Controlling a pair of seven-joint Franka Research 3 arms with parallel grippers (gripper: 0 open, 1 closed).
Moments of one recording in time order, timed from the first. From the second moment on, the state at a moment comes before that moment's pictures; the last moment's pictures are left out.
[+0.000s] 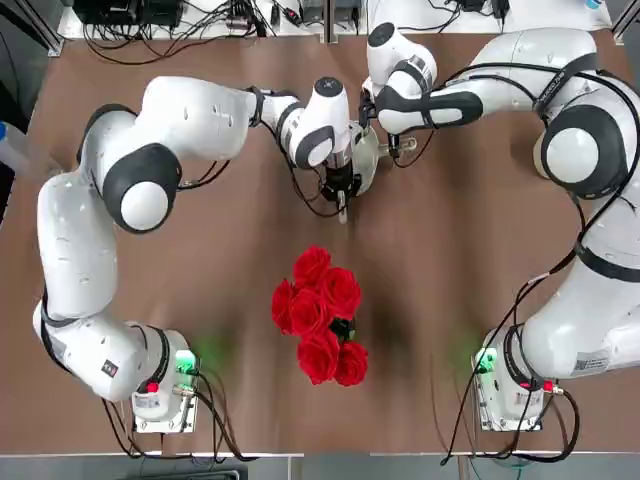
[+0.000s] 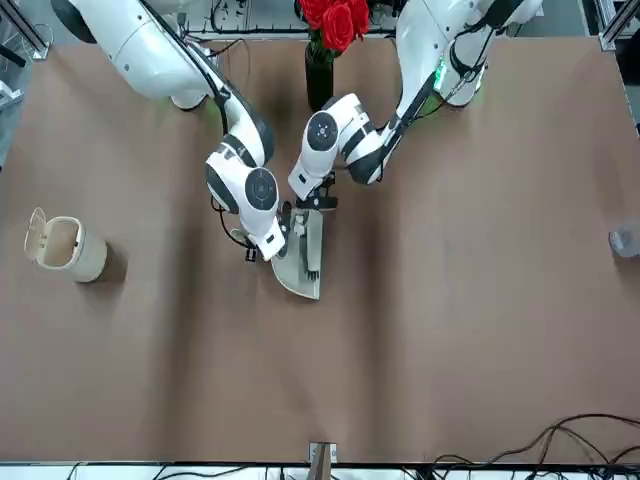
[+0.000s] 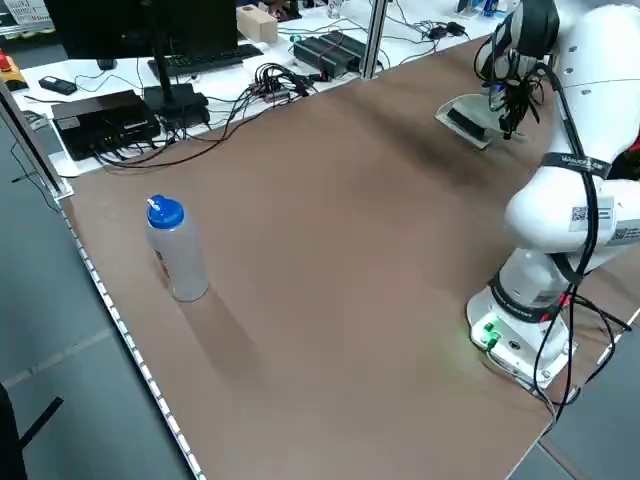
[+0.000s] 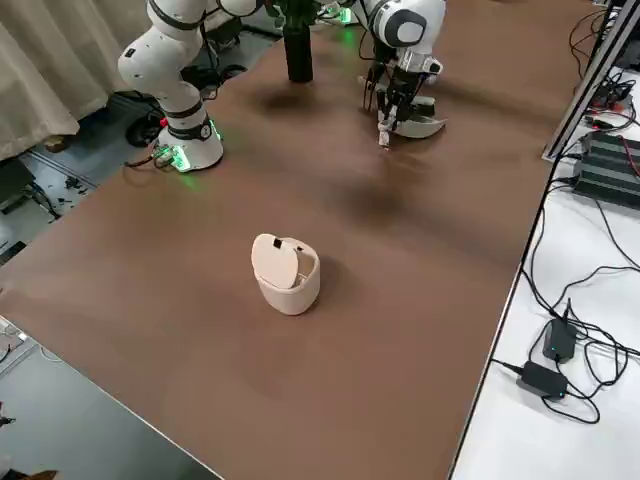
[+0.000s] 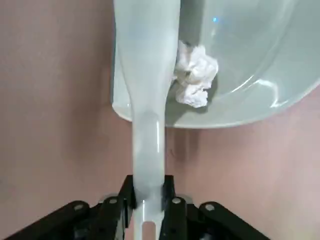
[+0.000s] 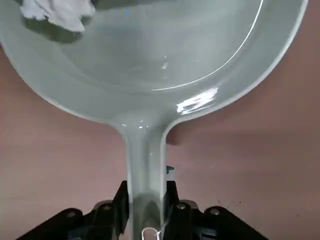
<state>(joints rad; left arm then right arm) -0.53 0.66 -0.46 -1.71 0.06 2.31 -0.99 0.12 0.64 0.57 -1.69 -0.53 1.92 -0.55</state>
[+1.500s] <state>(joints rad) 0.41 0.30 -0.45 -2.04 0.23 2.11 -0.16 0.02 0.63 0.62 -1.68 -0.52 2.05 -0.65</state>
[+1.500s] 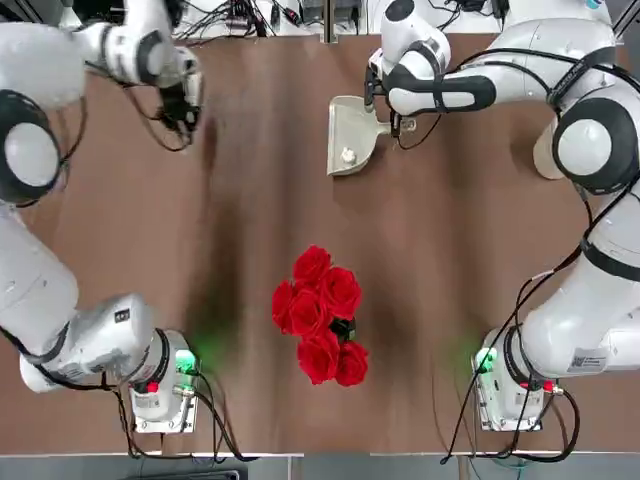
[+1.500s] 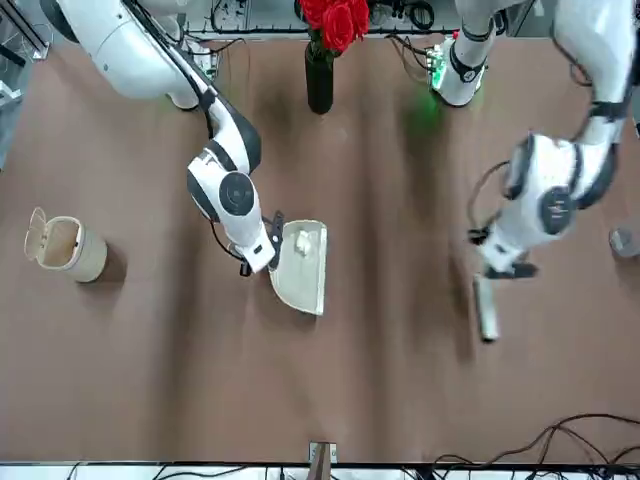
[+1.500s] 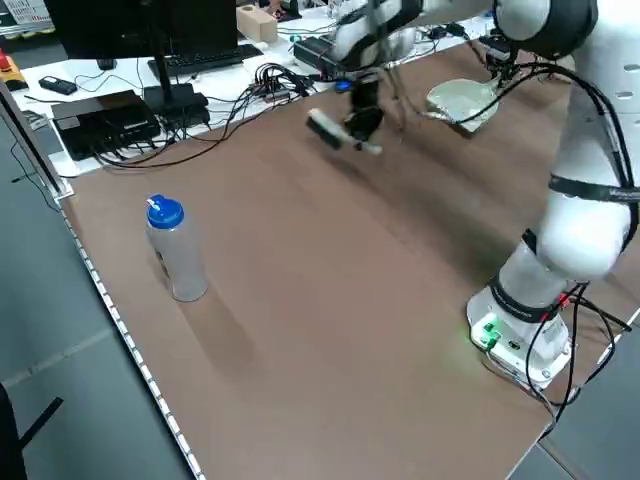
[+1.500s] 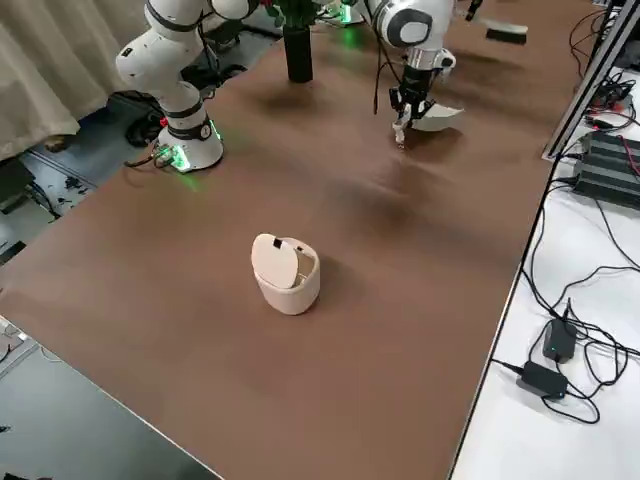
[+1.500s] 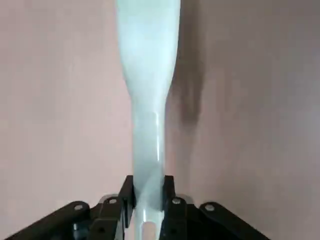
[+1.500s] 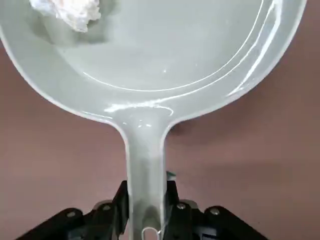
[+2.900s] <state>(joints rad) 0.52 0.24 -0.47 -2.29 0.25 2.24 -0.06 -0.01 0.23 0.17 -1.78 0.00 1.85 -0.83</state>
